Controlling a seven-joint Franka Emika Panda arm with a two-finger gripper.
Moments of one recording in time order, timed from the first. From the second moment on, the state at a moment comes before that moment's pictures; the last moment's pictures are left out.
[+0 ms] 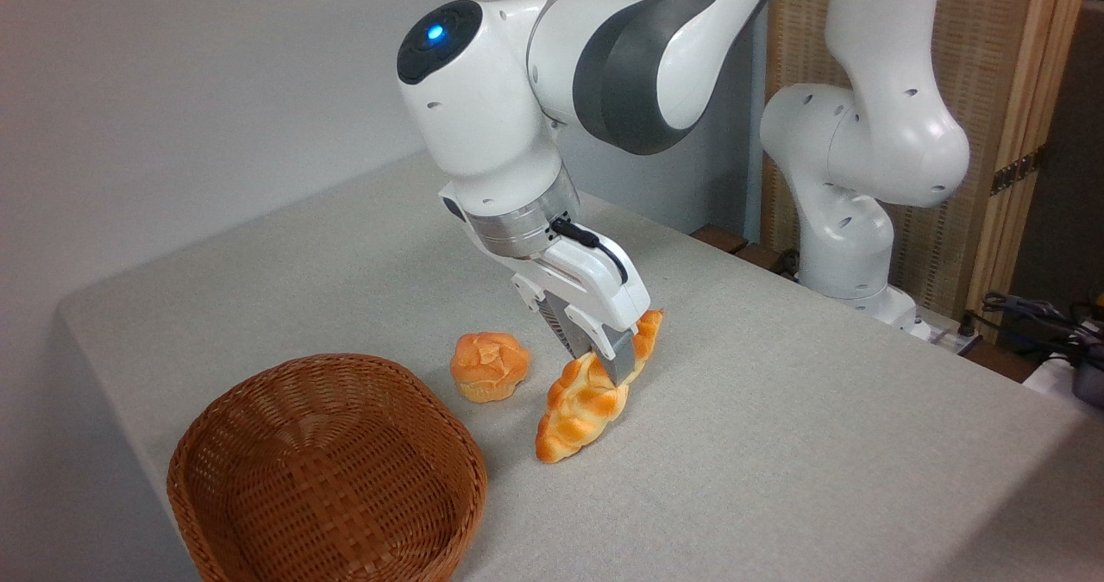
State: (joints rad) arm -0.03 -0.10 0.05 -2.10 -0.01 1.70 0.79
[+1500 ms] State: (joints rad) arm 0.01 -0.02 -0.05 -1.55 -0.08 1.58 0.72
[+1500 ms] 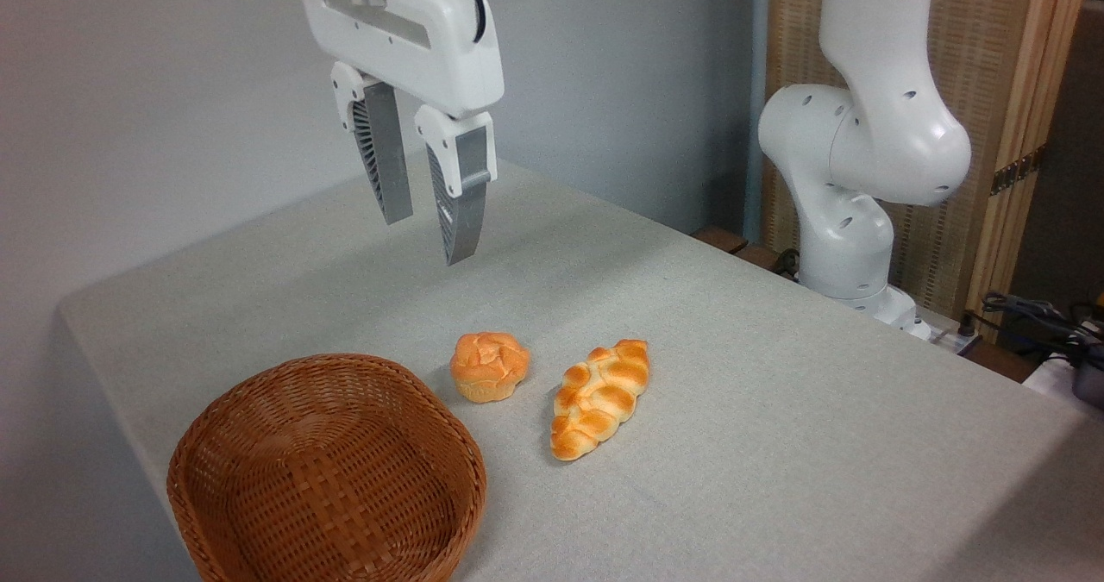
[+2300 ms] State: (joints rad) arm -0.02 0.00 -0.04 -1.55 -0.04 1.57 0.72
